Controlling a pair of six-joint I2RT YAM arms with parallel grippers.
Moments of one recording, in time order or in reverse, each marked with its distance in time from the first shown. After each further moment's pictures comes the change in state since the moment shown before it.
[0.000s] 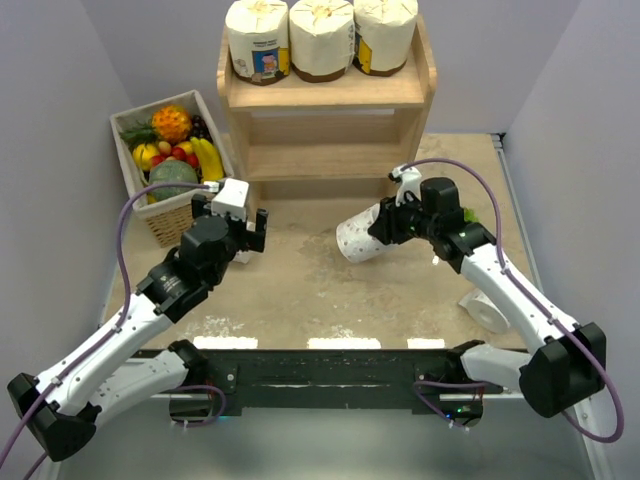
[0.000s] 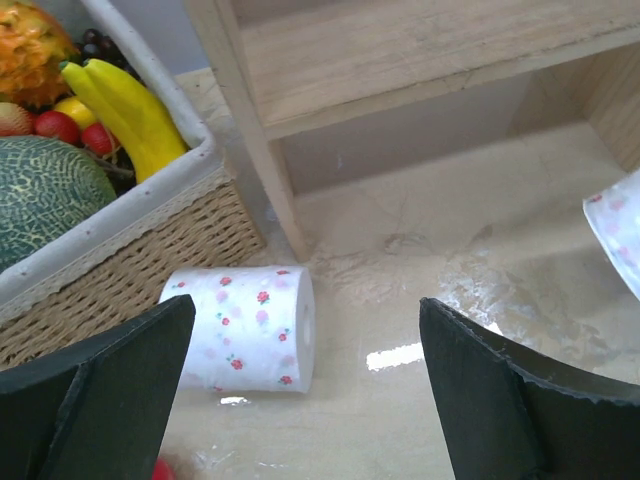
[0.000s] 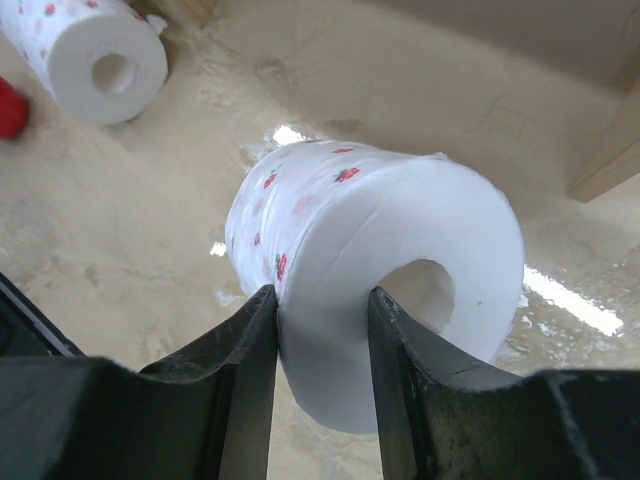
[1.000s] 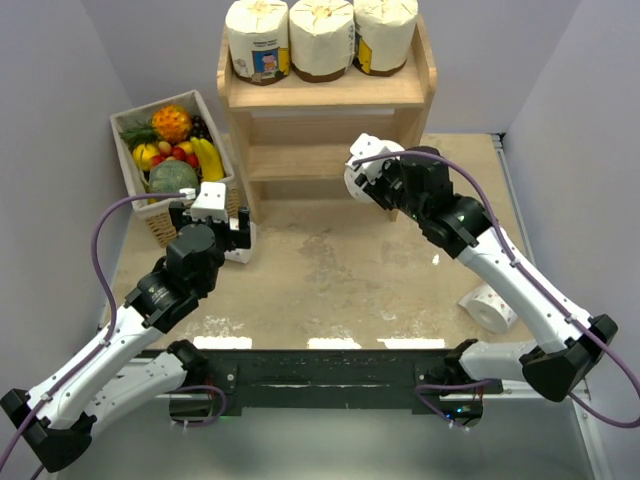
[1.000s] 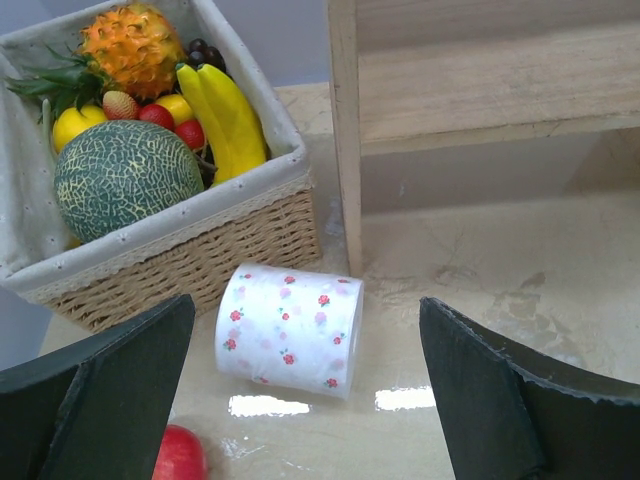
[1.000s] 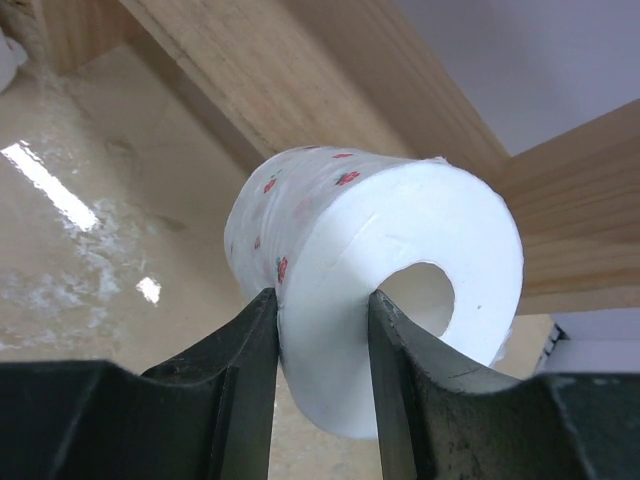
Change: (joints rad) left arm 0.000 -0.102 -0.032 0.009 -0.182 -0.018; right arm 0.279 0.072 0.443 -0.178 0.470 -0.617
